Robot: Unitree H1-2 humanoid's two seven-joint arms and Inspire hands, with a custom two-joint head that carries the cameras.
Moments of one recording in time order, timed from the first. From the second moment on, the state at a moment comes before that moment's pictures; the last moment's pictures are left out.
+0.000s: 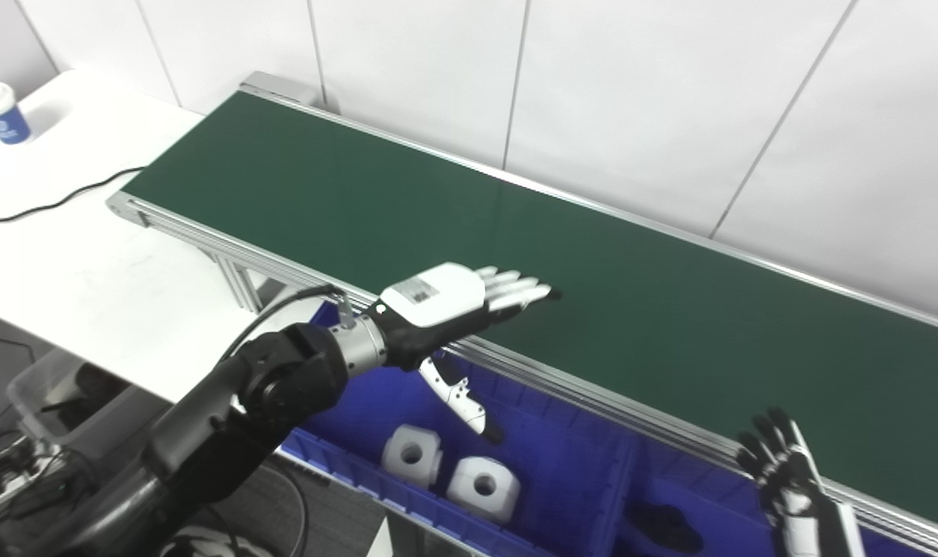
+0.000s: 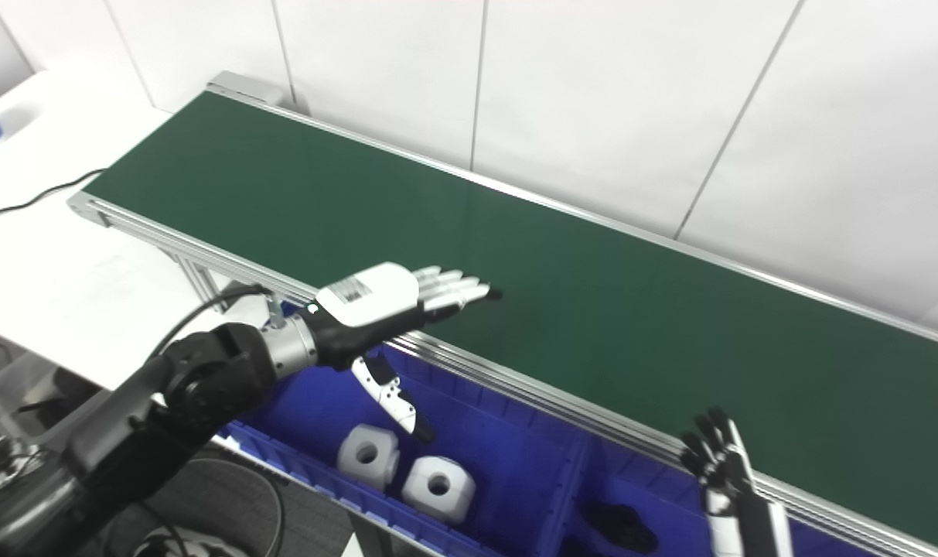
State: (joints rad) left arm -0.10 0.39 -0.24 -0.40 0.47 -0.08 -0.41; right arm 0.21 -0.12 0.06 -0.18 0.03 -0.02 0.14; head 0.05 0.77
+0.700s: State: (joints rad) left arm 0.09 0.15 -0.21 -0.39 0.11 0.16 -0.37; right arm 0.19 0.10 0.24 -0.25 -0.25 0.13 0.01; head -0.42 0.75
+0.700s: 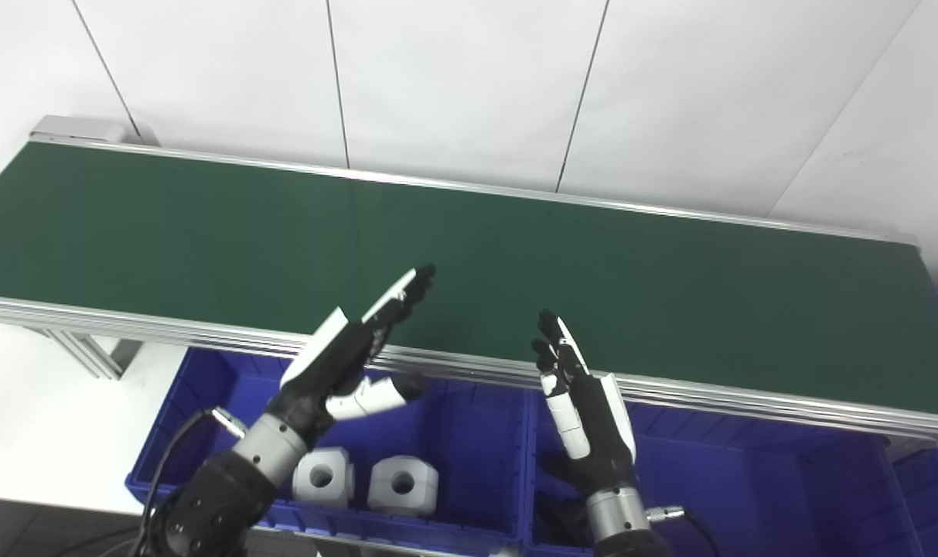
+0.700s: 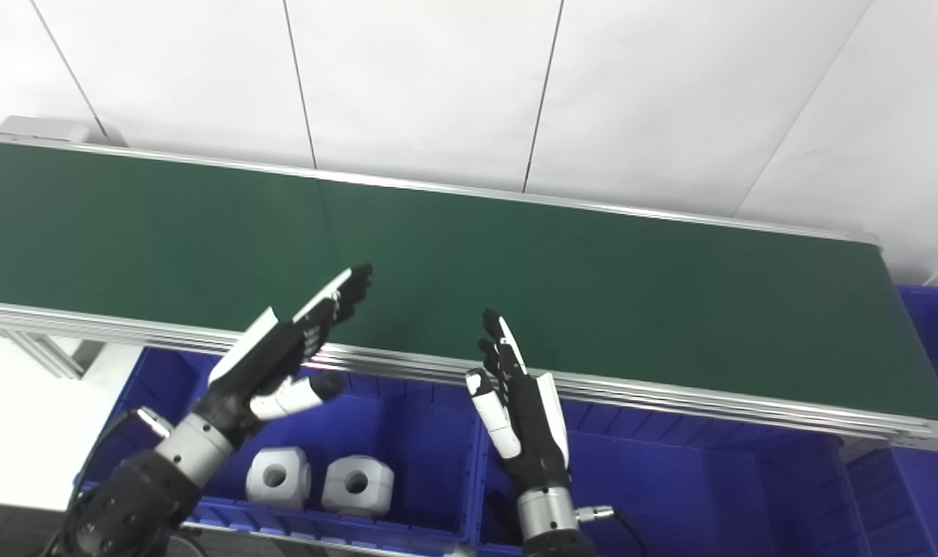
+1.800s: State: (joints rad) left arm 0.12 0.12 -0.15 -0.54 -0.06 0.42 -0.28; right arm 0.21 0.10 0.28 -0.22 -0.29 0.13 -0.02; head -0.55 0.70
